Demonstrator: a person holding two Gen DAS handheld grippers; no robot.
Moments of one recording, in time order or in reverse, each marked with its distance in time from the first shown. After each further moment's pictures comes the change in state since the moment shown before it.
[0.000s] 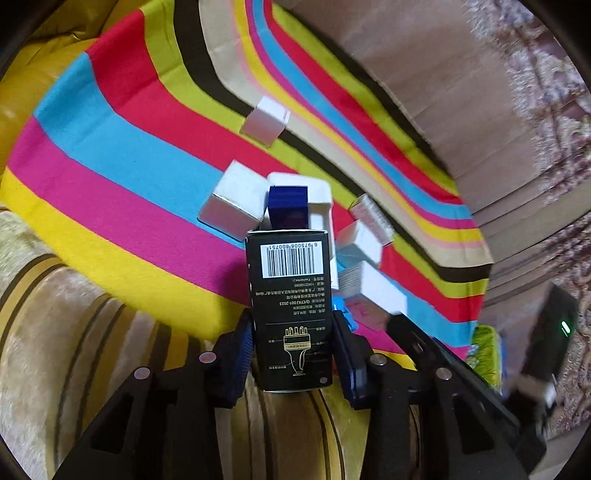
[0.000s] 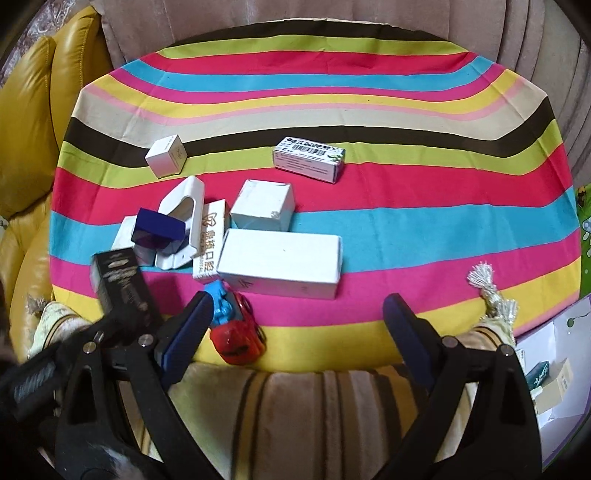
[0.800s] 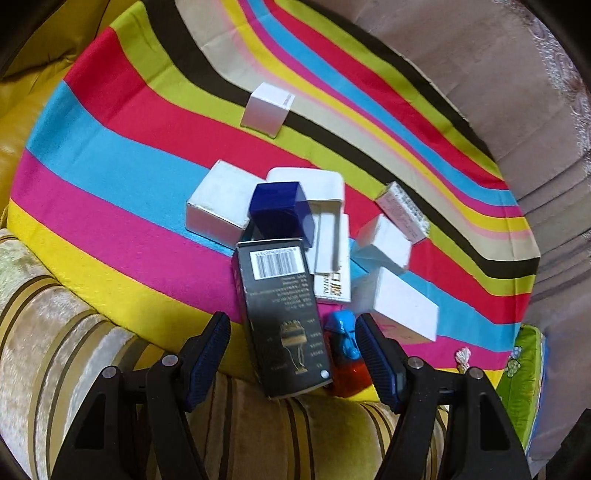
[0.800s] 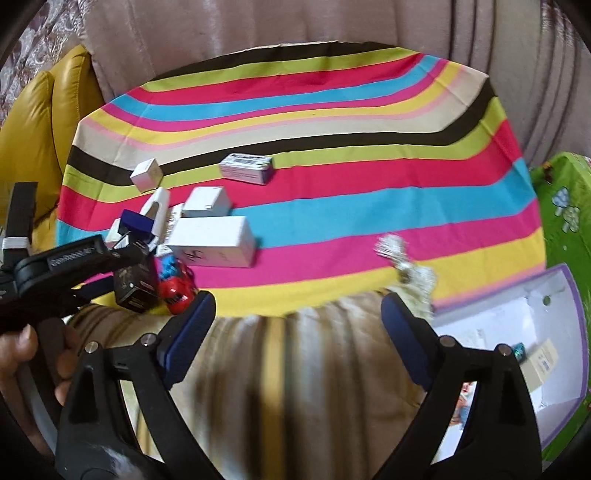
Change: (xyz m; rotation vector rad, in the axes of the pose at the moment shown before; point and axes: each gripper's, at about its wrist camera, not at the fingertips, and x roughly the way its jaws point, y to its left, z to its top) left arm 0.044 -0.035 0.019 0.017 0.077 0.238; right arm -0.054 -0.073 -0.035 0.054 -0.083 0.000
